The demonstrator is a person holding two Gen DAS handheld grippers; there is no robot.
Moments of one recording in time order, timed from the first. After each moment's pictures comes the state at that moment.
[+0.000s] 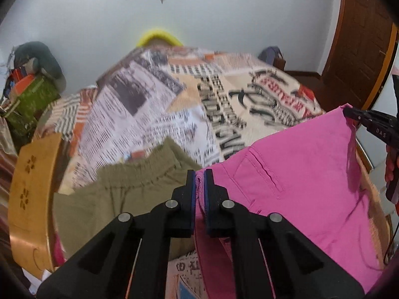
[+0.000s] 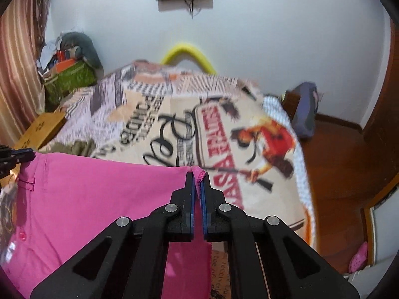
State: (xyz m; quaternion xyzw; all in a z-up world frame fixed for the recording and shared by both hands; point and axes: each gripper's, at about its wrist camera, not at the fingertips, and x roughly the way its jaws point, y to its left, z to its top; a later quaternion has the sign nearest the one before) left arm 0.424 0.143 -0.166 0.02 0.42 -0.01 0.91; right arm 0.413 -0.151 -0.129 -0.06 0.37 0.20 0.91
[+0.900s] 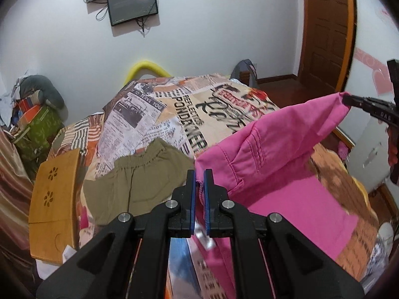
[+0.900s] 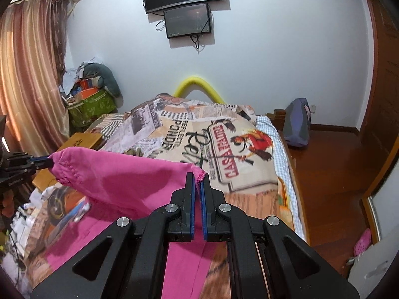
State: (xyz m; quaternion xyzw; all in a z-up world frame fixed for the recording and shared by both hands) left arm 0.233 0.087 -0.084 0.08 0.37 -0.05 0.92; right arm 0.239 -0.211 -0.055 -0.01 0.32 0.23 0.92
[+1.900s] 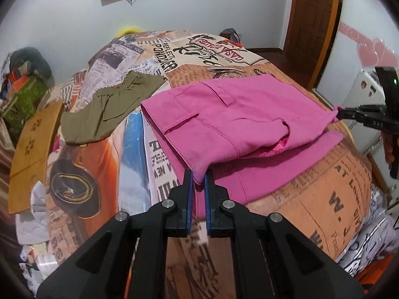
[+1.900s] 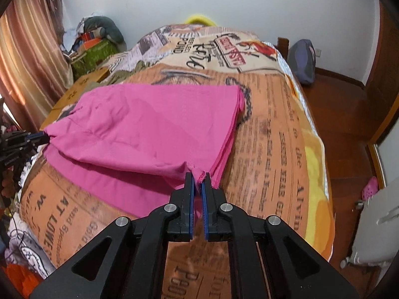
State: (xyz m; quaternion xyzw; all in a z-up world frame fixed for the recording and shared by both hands) left arm 0.107 0.069 -0.186 0.06 0.43 -0.09 0.89; right arm 0.125 -0.236 -0.165 -0.02 0.46 0.23 0.86
